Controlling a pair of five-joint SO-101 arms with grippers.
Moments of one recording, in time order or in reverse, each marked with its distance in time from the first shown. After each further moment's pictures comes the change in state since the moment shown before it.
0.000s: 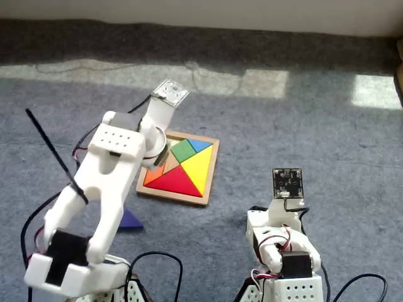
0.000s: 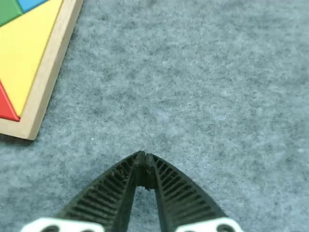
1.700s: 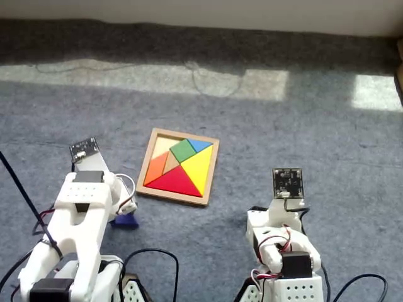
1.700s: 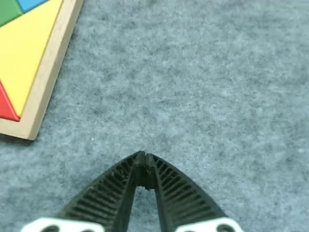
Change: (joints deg) left arm -15.7 -16.4 37.2 -7.2 45.4; right arm 0.0 0.0 0.0 0.0 0.0
